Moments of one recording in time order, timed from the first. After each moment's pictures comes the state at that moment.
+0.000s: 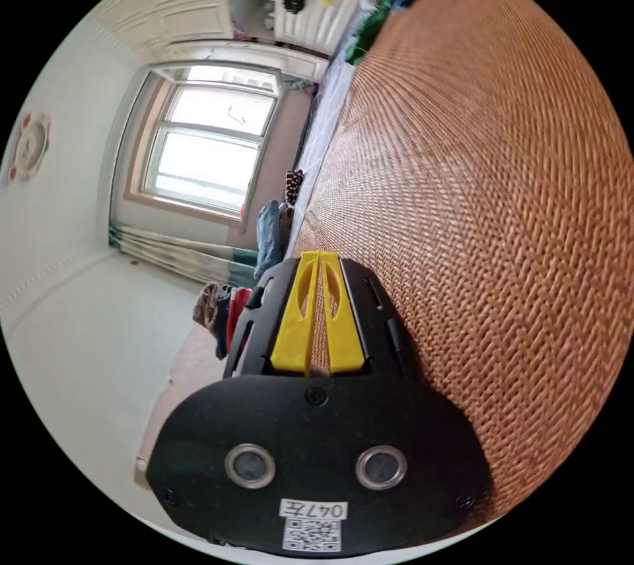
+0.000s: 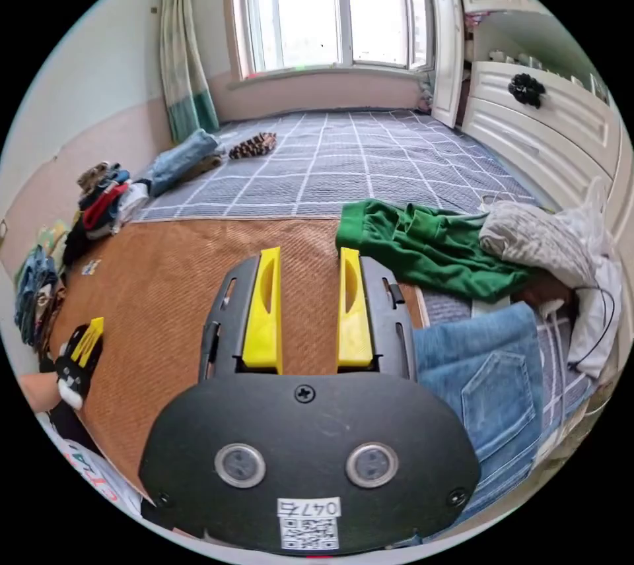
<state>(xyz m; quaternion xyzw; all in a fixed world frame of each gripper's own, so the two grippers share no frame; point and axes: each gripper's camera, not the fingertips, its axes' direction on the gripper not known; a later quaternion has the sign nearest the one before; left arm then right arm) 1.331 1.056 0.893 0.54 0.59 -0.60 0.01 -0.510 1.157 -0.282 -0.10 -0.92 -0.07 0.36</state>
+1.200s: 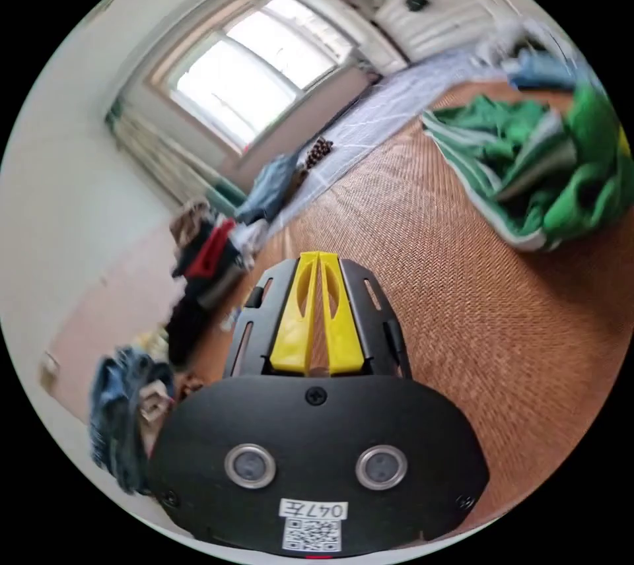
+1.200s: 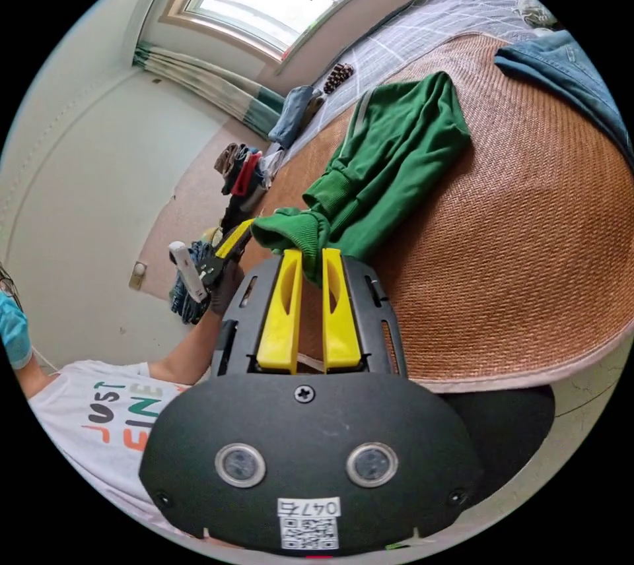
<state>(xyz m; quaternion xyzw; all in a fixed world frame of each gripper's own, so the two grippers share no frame) 1.522 0.917 0.721 0.43 0.76 -0.44 -0.22 -0.315 1.360 -0.276 -0.32 -0.94 -0.05 0.03</state>
